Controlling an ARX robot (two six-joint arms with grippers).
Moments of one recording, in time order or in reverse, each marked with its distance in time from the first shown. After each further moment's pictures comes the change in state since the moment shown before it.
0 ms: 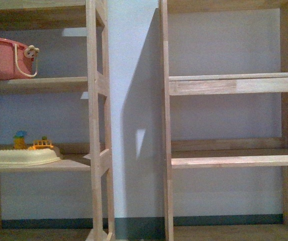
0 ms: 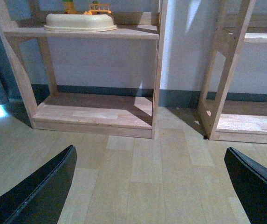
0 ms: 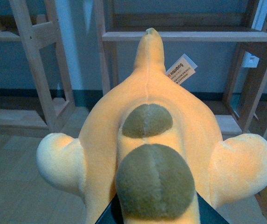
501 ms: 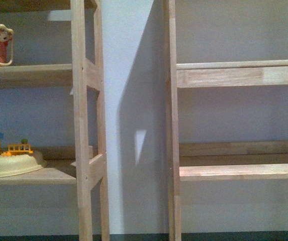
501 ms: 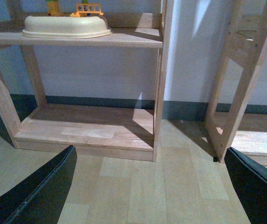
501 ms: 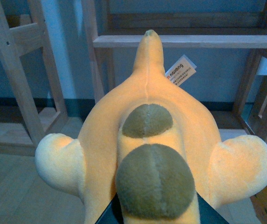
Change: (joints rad) left arm 0.000 0.000 0.000 0.000 0.000 0.000; right arm 0.000 0.000 0.000 0.000 0.002 0.000
